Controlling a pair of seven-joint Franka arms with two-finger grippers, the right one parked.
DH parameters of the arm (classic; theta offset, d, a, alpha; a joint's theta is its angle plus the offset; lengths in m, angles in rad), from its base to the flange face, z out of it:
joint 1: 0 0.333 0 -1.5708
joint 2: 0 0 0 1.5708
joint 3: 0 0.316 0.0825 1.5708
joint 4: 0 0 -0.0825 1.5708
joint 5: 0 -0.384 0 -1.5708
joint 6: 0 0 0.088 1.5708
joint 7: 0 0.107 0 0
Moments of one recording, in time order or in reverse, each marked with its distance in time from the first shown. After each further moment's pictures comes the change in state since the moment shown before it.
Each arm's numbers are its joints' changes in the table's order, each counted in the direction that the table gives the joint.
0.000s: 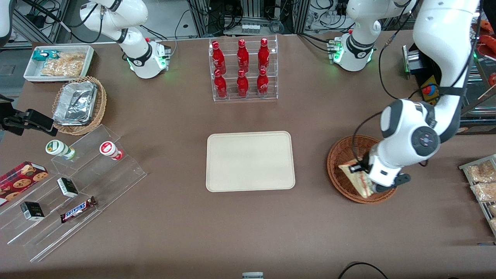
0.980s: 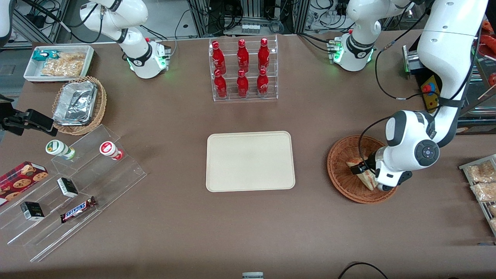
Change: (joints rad) arm 0.133 0.099 0.035 -0.129 0.000 0.119 -0.054
